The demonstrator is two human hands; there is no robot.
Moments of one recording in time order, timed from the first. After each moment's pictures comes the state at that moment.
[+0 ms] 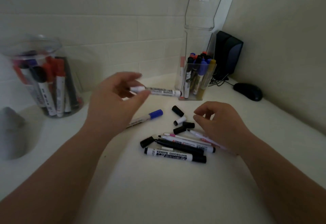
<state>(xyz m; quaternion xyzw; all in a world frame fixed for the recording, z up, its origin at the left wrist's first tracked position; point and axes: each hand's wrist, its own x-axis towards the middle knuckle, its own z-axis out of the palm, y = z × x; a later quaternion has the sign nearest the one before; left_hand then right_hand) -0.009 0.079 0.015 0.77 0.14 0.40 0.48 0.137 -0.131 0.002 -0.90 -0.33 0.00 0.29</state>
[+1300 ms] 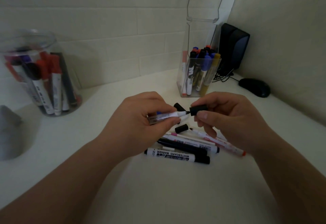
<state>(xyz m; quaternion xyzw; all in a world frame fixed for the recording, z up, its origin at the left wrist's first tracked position) -0.008 0.049 0.008 0.89 -0.02 0.32 0.31 0.129 -0.144 0.021 -0.64 -0.43 0.22 0.60</state>
